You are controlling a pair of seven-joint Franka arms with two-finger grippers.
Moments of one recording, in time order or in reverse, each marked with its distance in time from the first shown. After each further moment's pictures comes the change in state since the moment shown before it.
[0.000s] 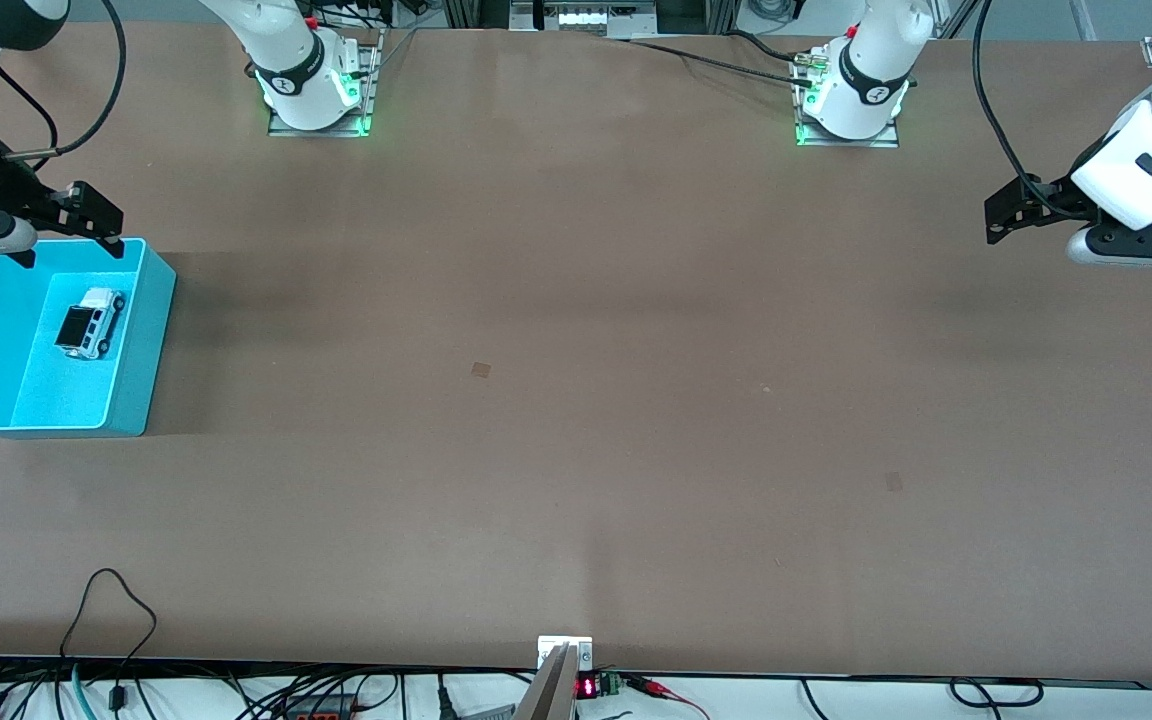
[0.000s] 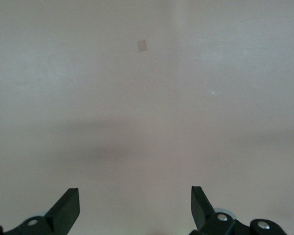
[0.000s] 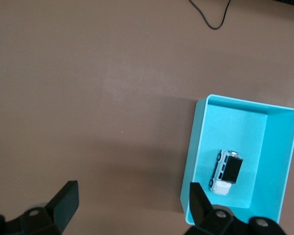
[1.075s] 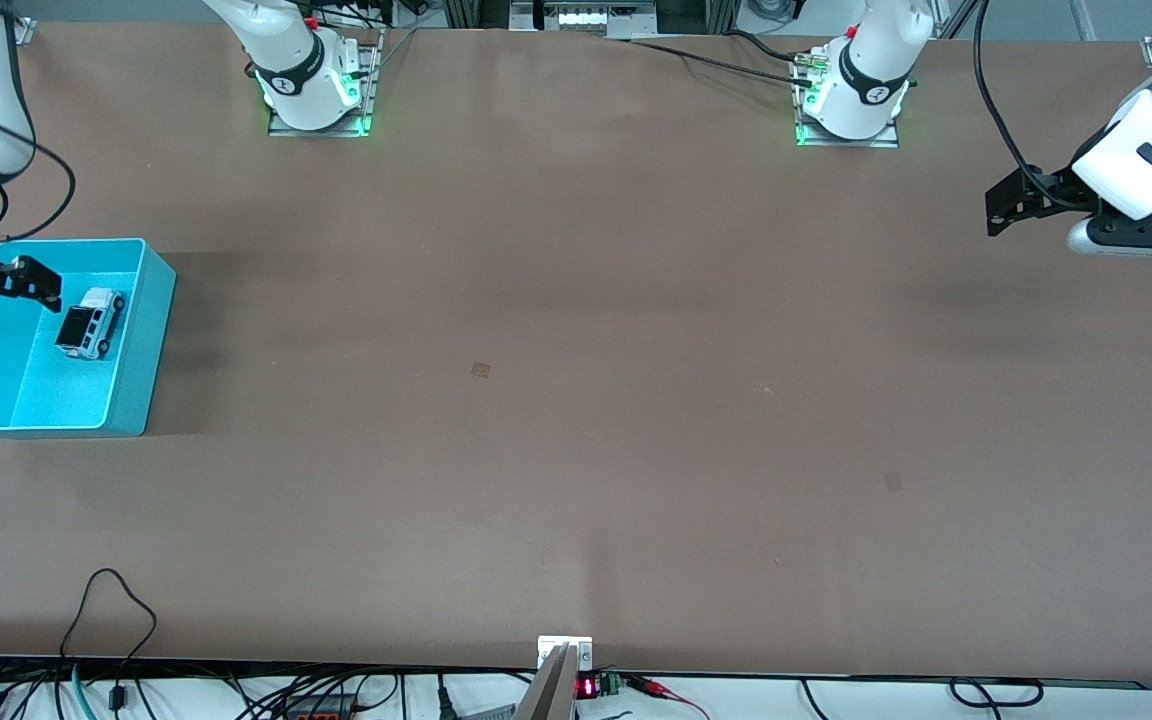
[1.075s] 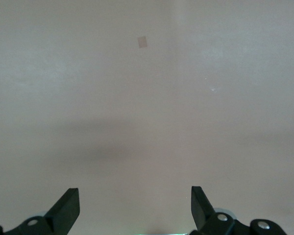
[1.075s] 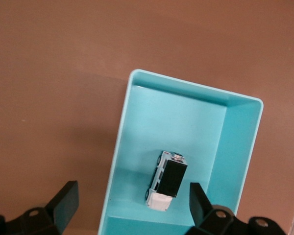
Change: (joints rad) left arm -0.002 -0.022 0.002 -0.019 0.000 -0.007 0.000; right arm -0.147 0.153 -0.142 -0.163 -0.060 0.330 -0.318
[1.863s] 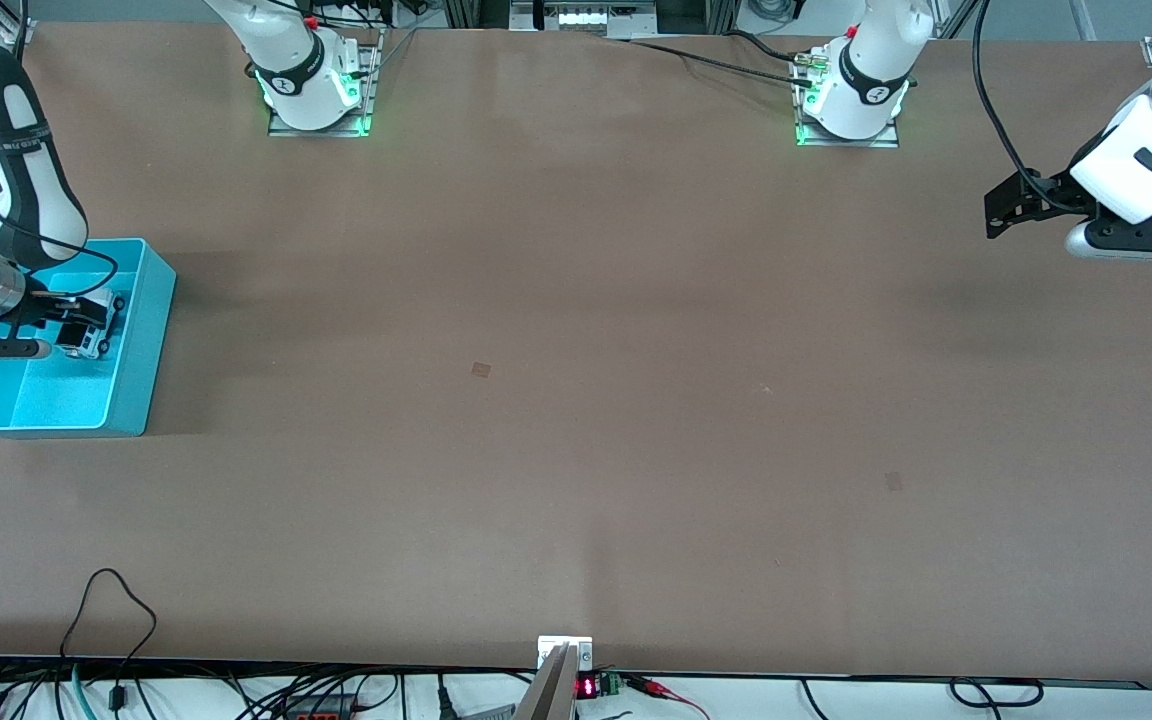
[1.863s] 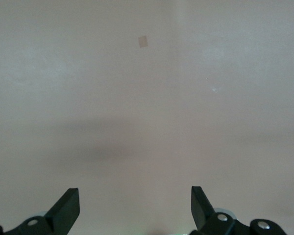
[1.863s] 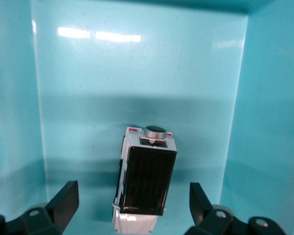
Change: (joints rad) left arm 0.000 0.000 0.003 -0.009 0.000 0.009 0.000; right arm -0.132 0.343 -0.036 -0.018 -0.041 0.231 0.071
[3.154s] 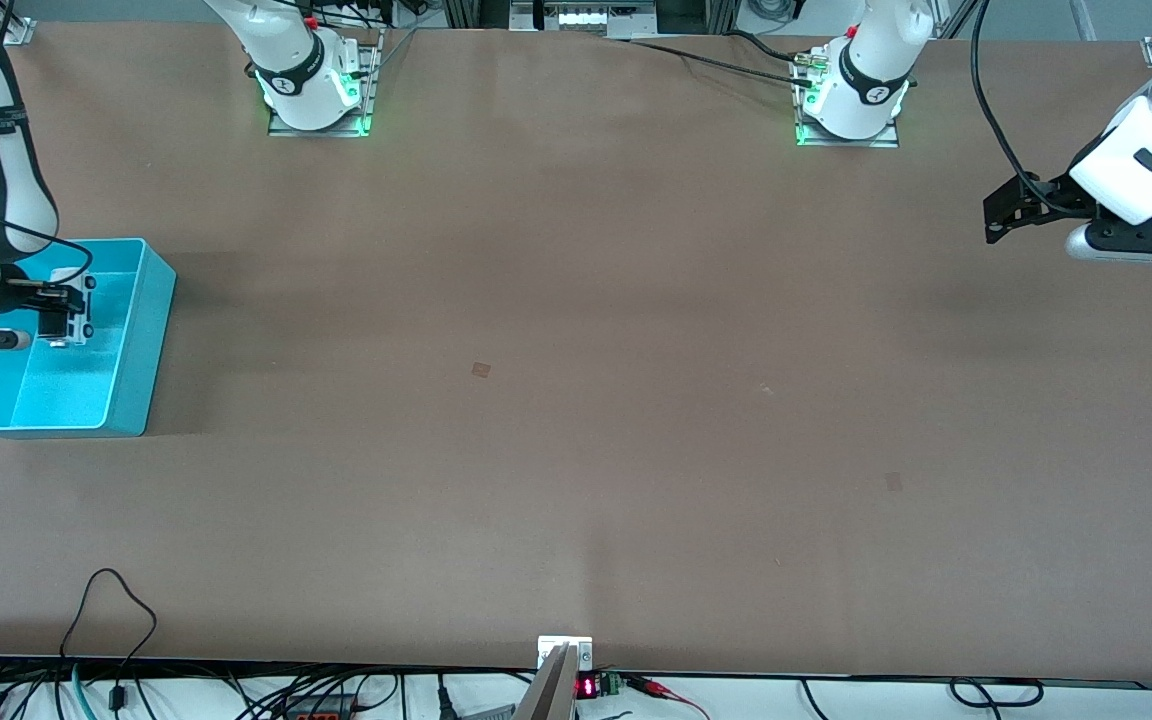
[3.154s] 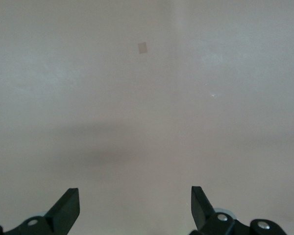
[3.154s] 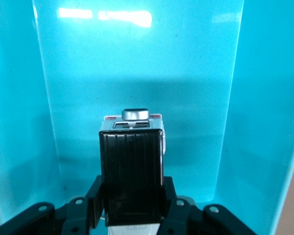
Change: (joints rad) left arm -0.003 0.000 0.002 -0.006 0.000 0.026 -0.001; right arm 0.001 -0.020 -0.019 0.017 0.005 -0.141 0.020
